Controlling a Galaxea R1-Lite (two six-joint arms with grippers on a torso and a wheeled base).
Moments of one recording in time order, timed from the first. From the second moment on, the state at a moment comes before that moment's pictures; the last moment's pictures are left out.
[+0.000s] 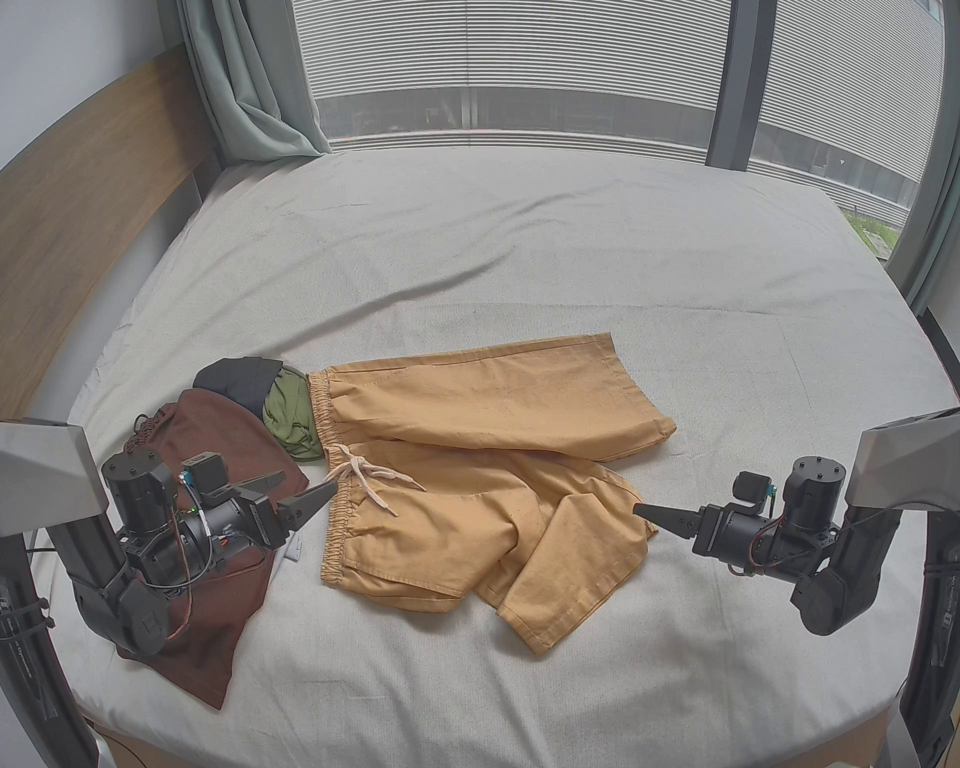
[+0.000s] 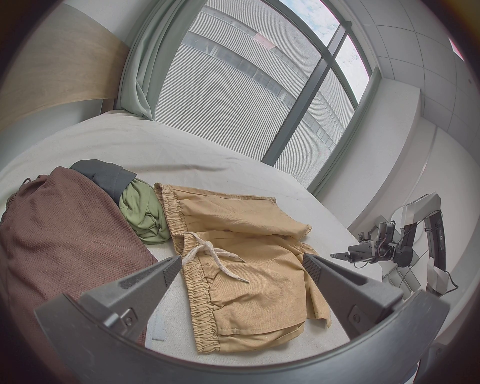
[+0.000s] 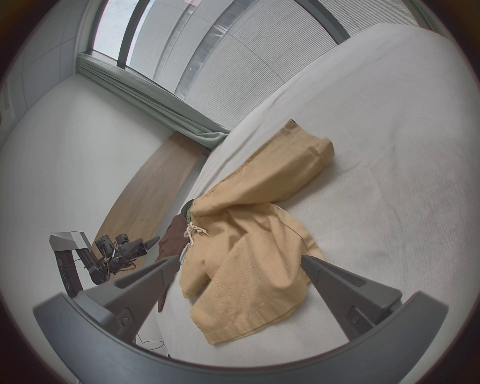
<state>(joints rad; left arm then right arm) -0.09 2.12 -0.39 -1.55 -0.49 -0.24 0.18 2.29 -0.49 -1.54 0.60 0.55</state>
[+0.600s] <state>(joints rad) -0.09 2.13 -0.39 -1.55 -0.49 -0.24 0.19 2.44 -0.49 -1.55 0.60 0.55</state>
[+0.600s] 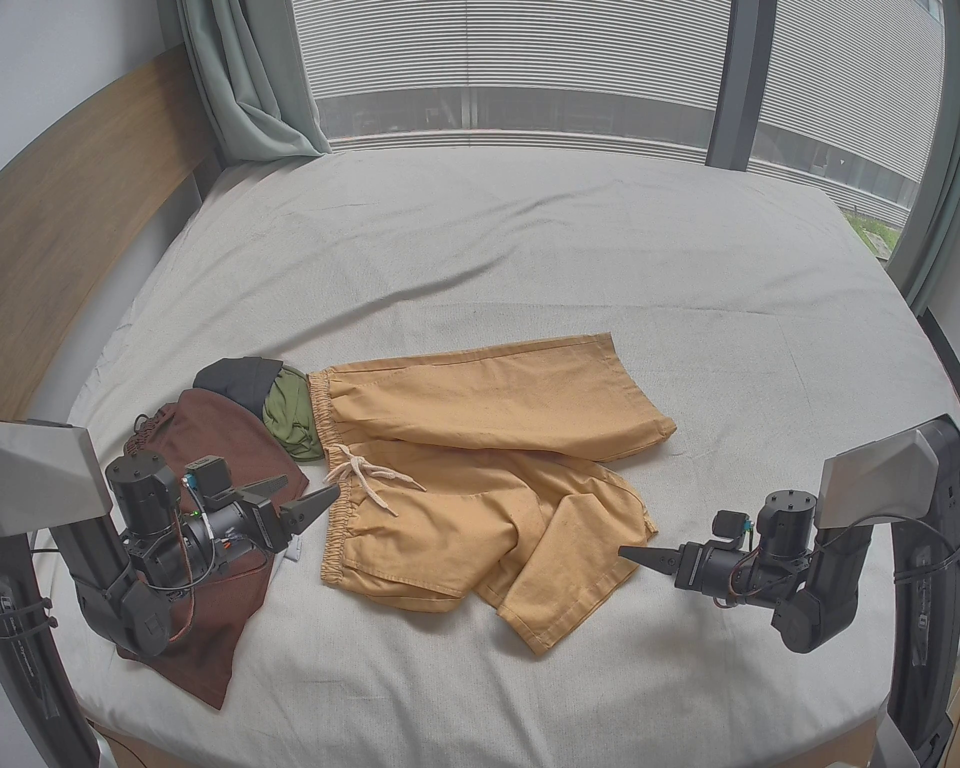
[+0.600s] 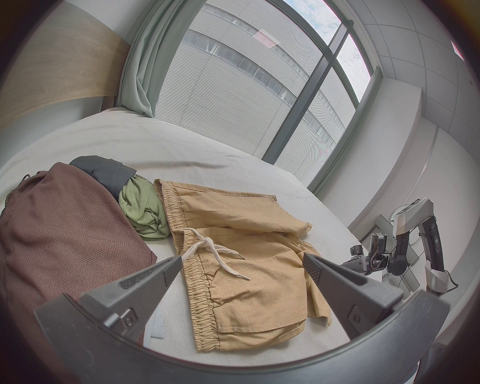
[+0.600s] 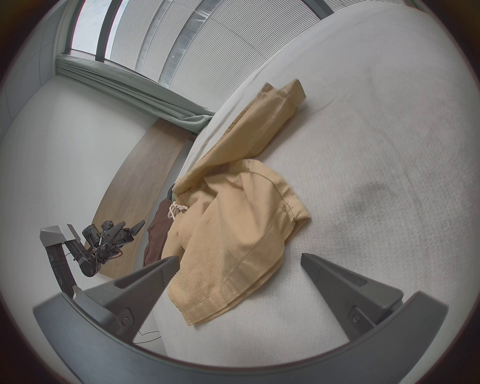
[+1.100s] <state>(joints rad) -0.09 2.14 -0.39 -1.55 -0.49 -0.24 0.25 2.48 -0.52 -1.55 0.60 0.55</state>
